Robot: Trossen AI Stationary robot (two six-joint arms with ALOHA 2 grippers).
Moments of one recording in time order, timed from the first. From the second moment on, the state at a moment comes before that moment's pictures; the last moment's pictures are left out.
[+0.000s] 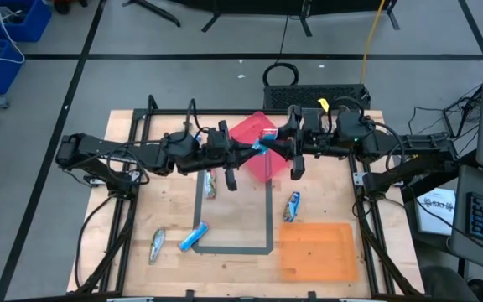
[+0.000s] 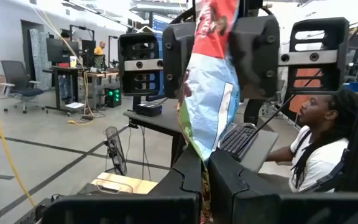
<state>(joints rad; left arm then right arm) -0.08 1.46 1.26 0.35 -0.23 -0.07 0.05 1.23 1.32 0.04 0.10 0.15</state>
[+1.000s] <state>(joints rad) -0.08 1.27 1.26 0.21 -0.16 -0.02 0.09 1.14 1.32 -0.15 0.13 0.35</state>
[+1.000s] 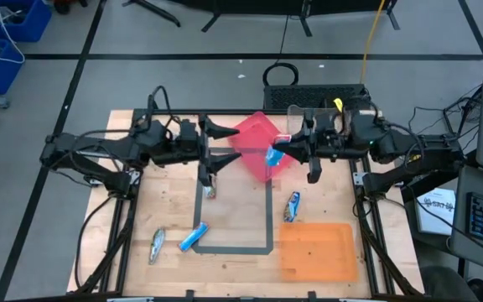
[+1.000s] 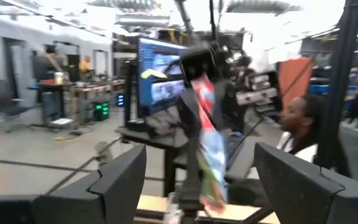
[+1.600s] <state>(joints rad) -0.08 1.06 1.26 -0.13 -0.34 -0.02 0.28 1.12 1.32 -0.49 0.27 0.95</state>
